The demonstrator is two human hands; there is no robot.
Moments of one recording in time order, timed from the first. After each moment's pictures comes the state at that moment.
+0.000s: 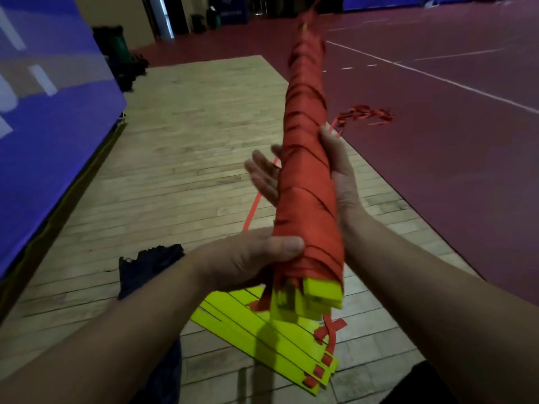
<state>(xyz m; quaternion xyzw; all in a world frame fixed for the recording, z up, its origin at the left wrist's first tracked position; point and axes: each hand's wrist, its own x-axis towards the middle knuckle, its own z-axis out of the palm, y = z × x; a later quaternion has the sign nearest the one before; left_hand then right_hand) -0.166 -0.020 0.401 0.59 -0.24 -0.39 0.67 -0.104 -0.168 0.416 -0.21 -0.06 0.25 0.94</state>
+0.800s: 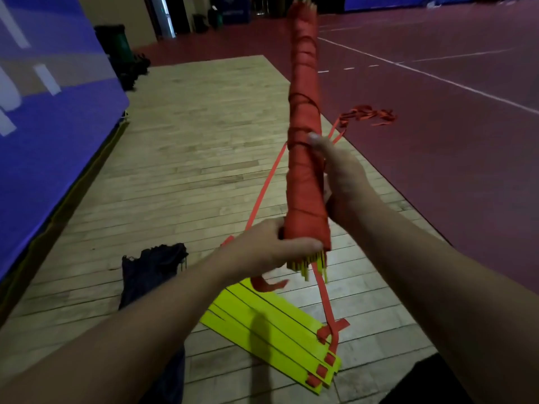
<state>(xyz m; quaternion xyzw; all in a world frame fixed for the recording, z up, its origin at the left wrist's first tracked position) -0.149 -0.030 0.387 0.80 -0.13 -0.22 0.54 -0.075 -0.176 0.404 -0.51 0.05 0.02 0.86</state>
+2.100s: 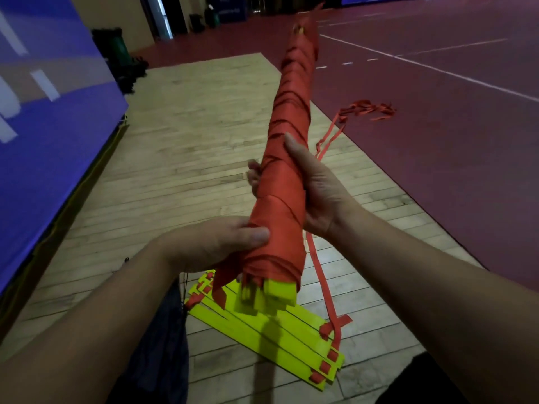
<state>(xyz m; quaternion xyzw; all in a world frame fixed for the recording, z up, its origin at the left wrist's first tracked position) -0.147 0.019 0.408 0.73 -0.16 -0.33 0.57 -0.097 -0.155 0.407 -0.30 -0.06 0.27 0.91</state>
